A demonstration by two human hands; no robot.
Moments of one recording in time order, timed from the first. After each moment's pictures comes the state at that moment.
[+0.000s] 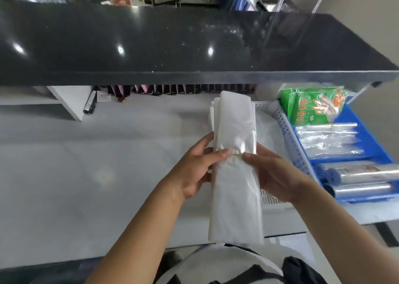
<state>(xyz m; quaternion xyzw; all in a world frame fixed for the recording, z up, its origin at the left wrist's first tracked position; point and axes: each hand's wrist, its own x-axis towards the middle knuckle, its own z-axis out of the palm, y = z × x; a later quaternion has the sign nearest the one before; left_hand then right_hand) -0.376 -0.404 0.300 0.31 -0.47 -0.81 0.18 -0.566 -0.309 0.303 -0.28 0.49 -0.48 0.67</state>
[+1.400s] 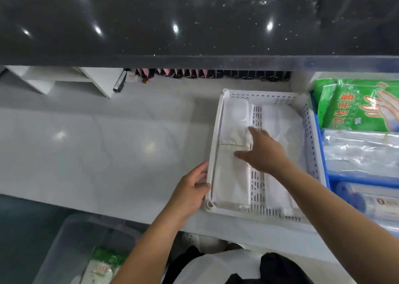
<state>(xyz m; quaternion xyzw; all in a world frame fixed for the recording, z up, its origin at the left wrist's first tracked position) -0.416 -0.328 0.251 0.59 -0.51 -0.60 0.18 -0.635 -0.376 0.244 -0.59 0.75 -0.10 0.26</state>
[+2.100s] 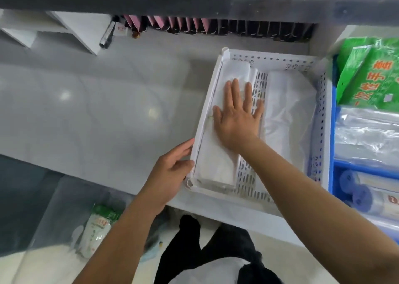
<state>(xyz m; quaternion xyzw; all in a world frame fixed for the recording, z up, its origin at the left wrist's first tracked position) -0.416 -0.316 0.231 0.61 -0.50 -0.57 0.22 -0.602 -0.410 0.180 -0.66 0.72 -0.11 0.17</state>
